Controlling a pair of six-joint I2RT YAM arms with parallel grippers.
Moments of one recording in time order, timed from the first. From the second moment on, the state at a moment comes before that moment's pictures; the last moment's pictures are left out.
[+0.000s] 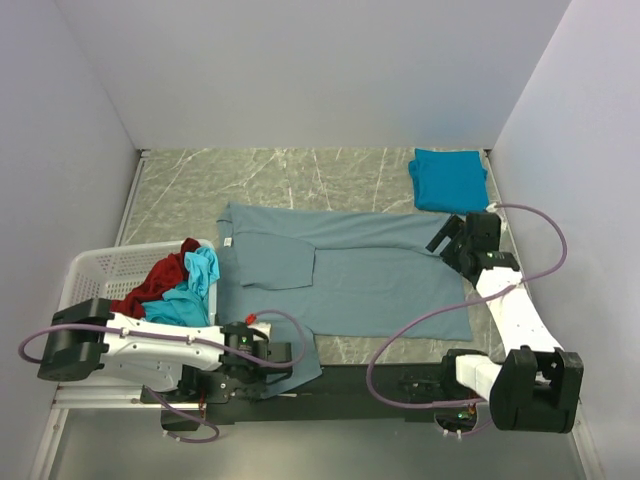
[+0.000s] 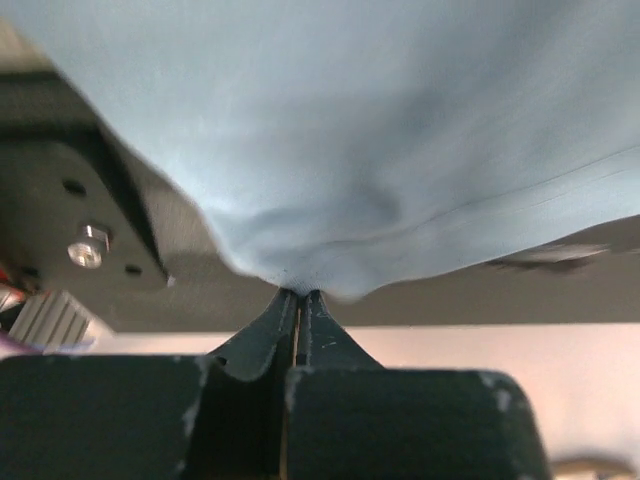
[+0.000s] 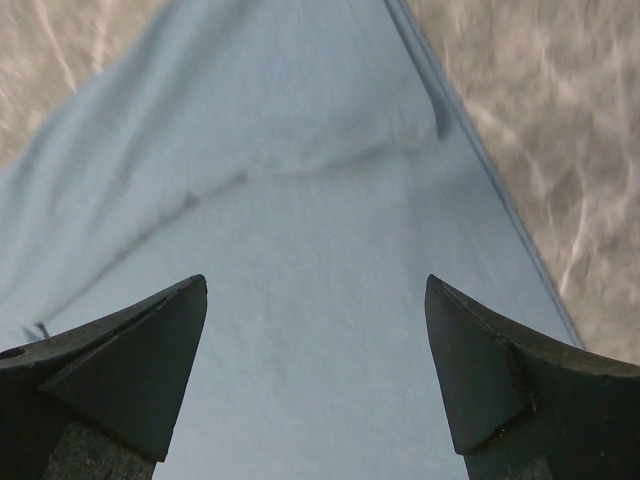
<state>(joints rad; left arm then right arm) -1.50 1.20 0.59 -0.96 0.02 -1.46 -0.08 1.10 0.74 -0.45 0.07 0.59</state>
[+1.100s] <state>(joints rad) -1.19 0.89 0.69 -0.72 -0.39 -1.07 0.20 0.68 0.40 -0.90 0.14 1.15</state>
